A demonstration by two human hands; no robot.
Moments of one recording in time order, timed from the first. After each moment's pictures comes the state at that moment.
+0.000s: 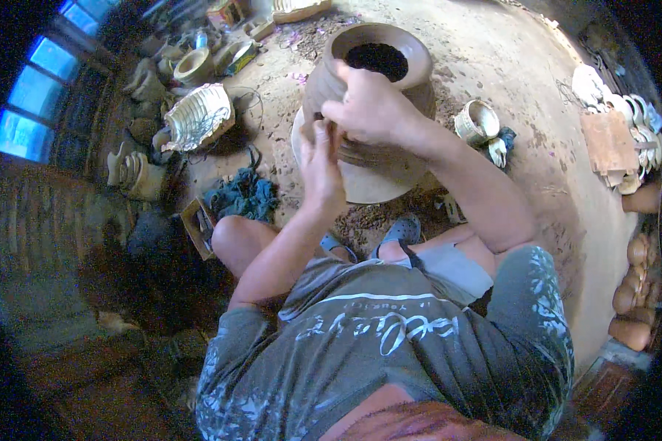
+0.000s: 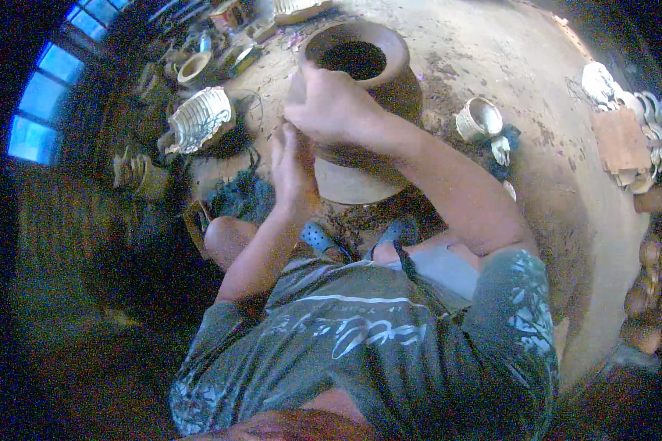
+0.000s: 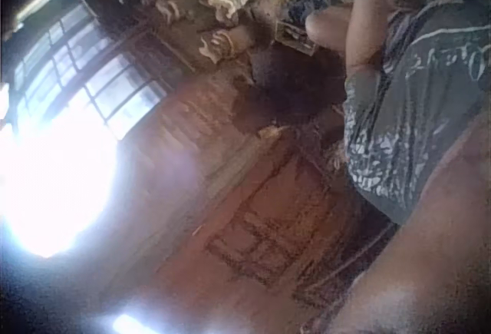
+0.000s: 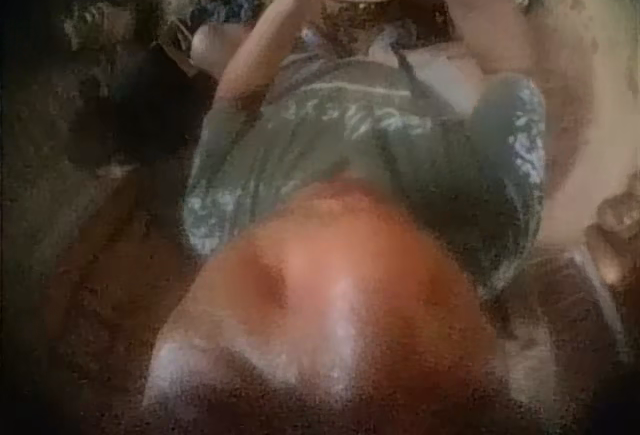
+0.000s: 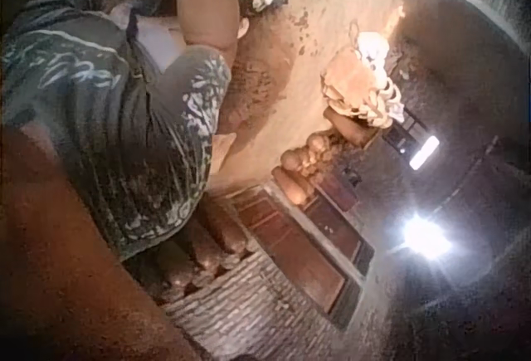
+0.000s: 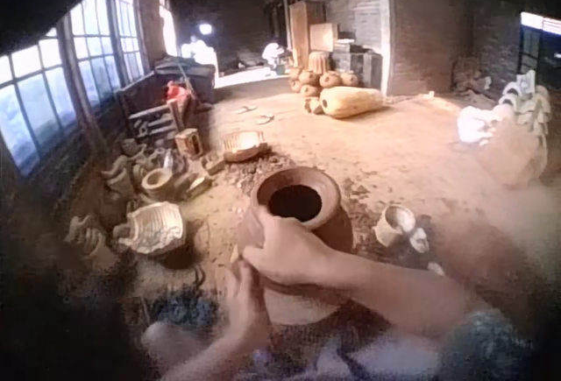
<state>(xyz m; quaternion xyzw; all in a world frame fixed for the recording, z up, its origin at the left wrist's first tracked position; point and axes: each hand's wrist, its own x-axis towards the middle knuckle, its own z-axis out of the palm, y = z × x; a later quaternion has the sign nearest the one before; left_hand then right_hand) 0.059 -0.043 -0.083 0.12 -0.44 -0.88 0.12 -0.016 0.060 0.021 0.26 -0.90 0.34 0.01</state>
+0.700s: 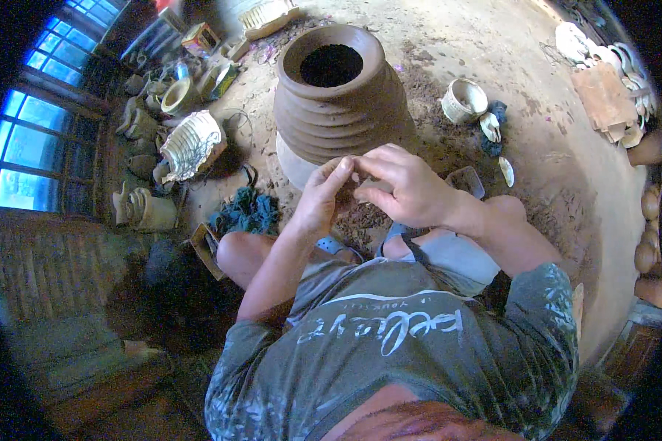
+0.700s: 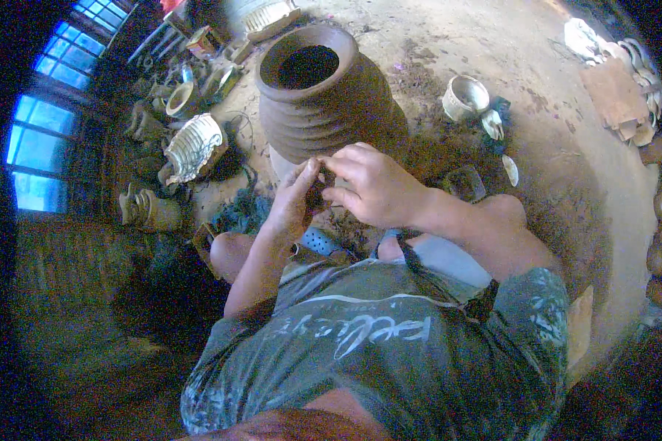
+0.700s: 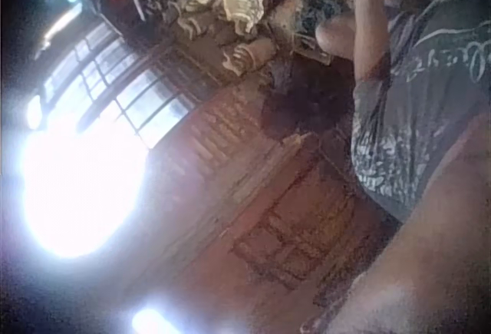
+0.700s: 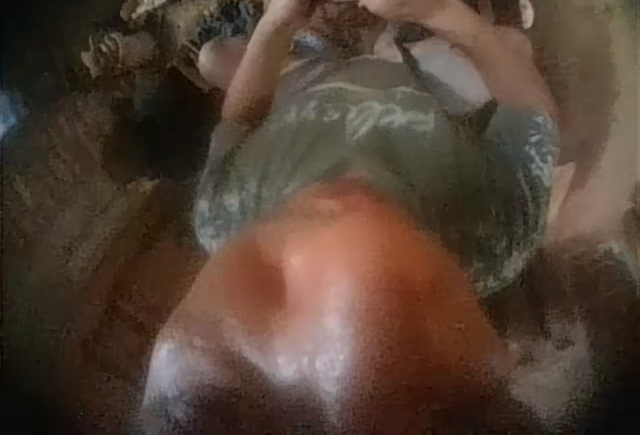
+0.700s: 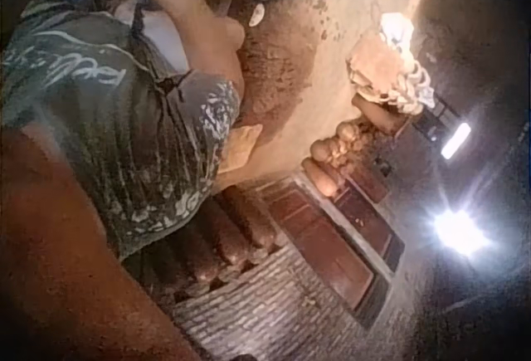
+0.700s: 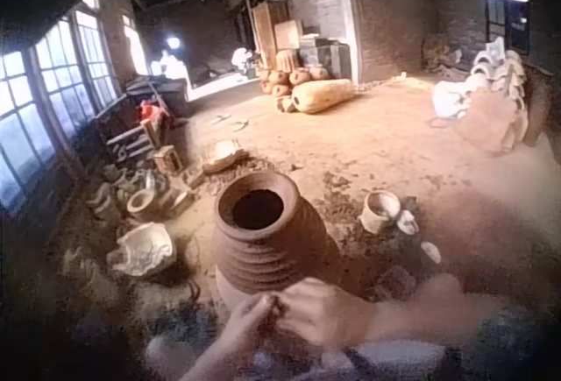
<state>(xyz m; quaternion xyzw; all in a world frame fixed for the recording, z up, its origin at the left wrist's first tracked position) 0.088 -0.047 -0.085 0.03 -0.57 -0.78 -0.26 0.086 0.155 -0.039 0.39 -0.81 0.41 0.15</state>
